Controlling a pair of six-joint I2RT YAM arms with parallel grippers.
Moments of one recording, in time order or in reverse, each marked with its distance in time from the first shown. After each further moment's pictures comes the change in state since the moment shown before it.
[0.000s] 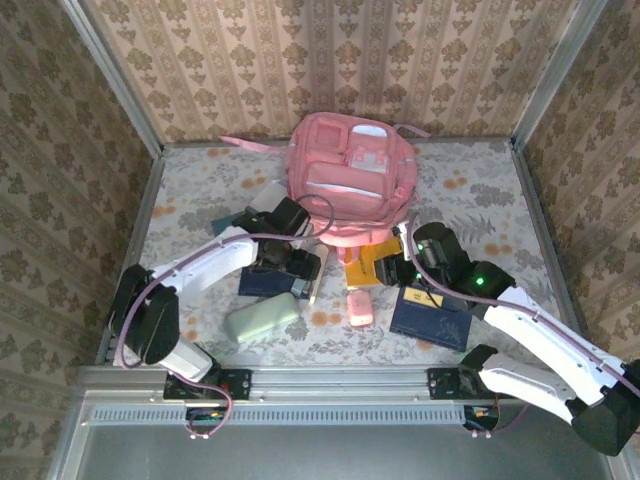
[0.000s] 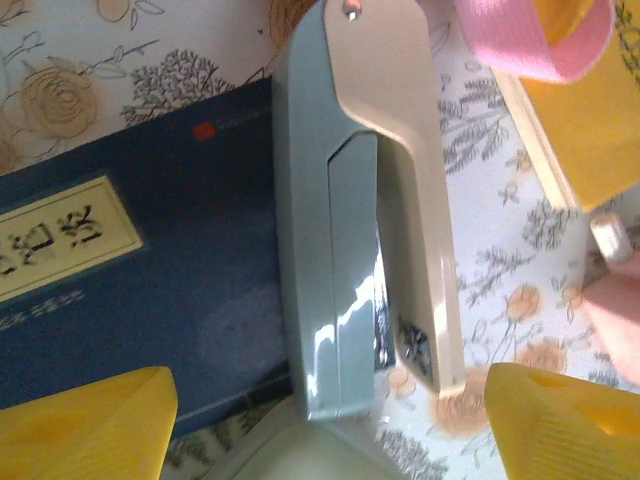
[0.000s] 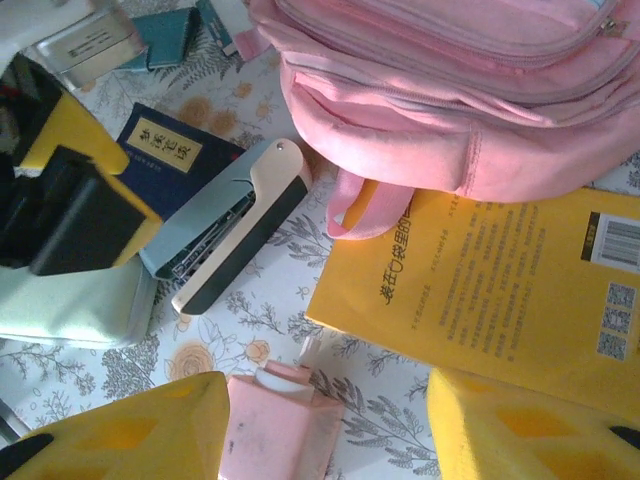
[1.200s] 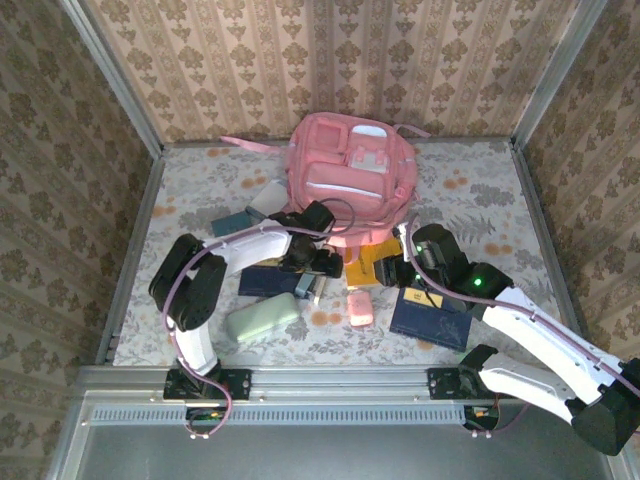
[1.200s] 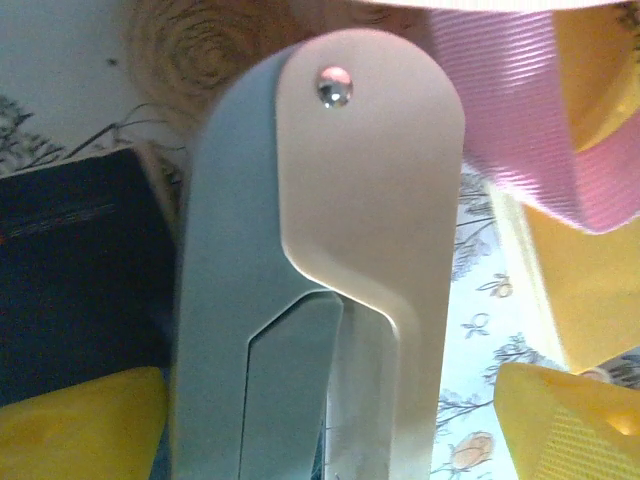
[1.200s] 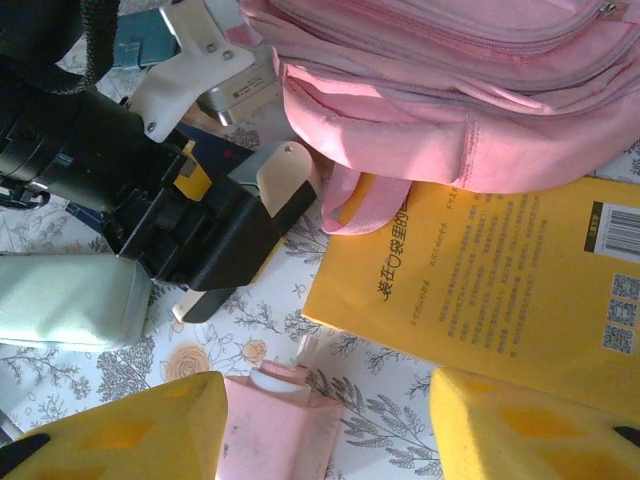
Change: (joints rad) left arm -0.060 0.280 0.115 0.101 0.054 -0.170; right arm 0.000 0.006 -0.020 0.024 0.004 0.016
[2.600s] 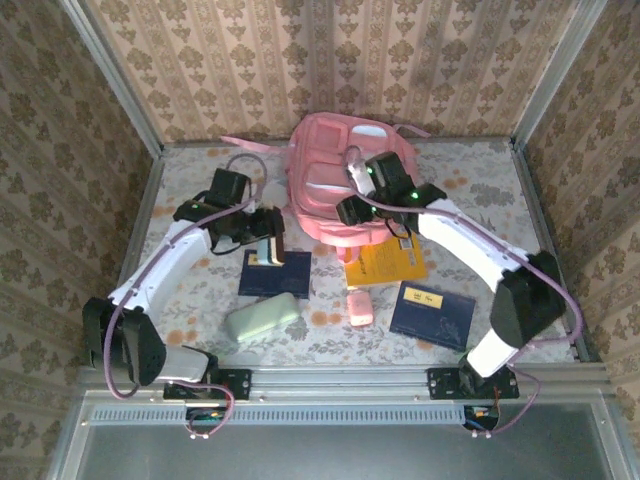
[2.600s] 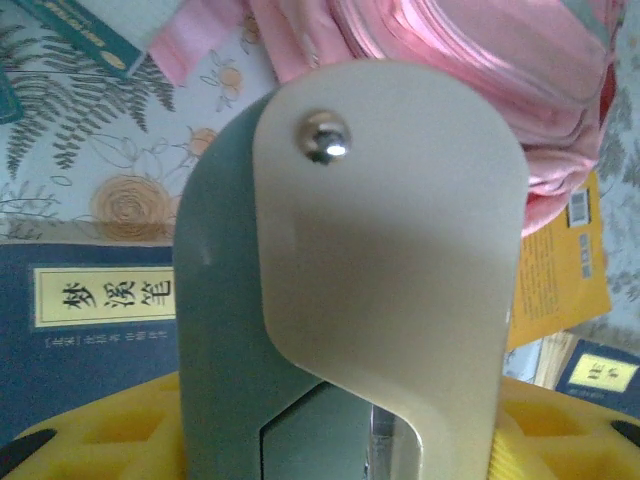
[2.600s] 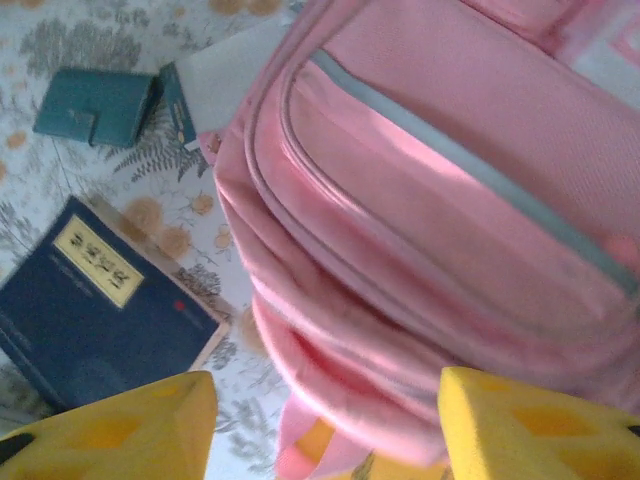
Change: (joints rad) left arm 0.408 -0.454 -0.077 -0.065 0.169 -0.024; right arm -0.118 0.722 0.607 0.033 -0.092 -0.333
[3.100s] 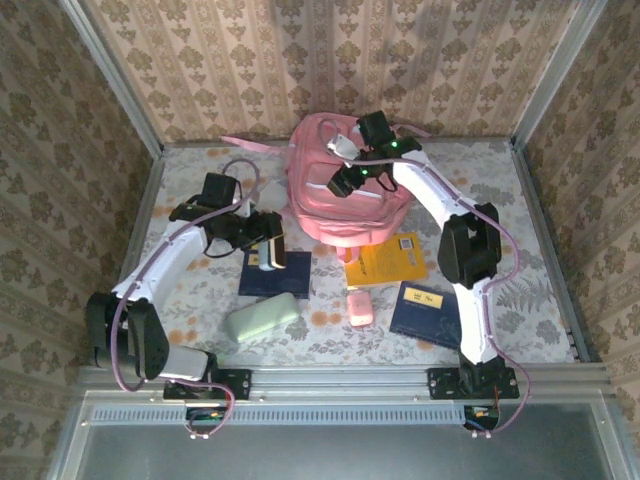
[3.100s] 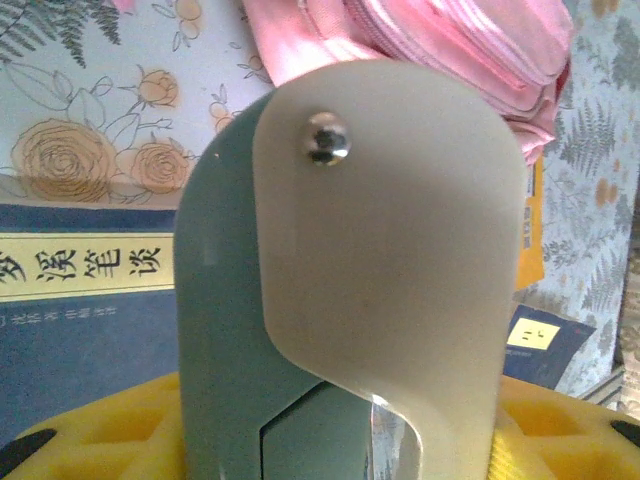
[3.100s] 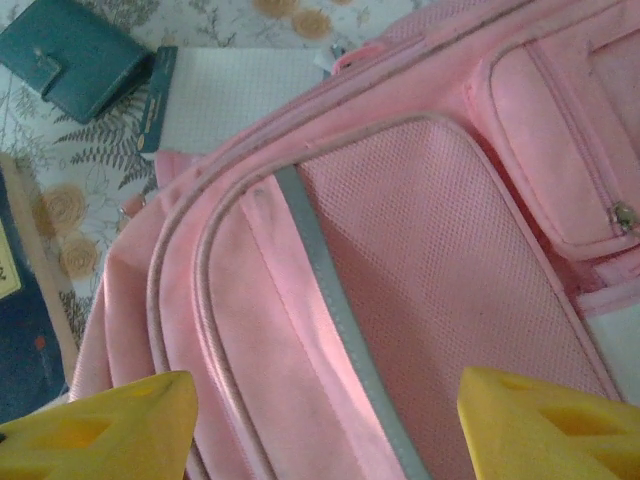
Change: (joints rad) left arm 0.079 0.026 -0.056 0.039 0.208 0.002; right arm -0.140 0.535 0.677 -0.277 -0.274 -0.473
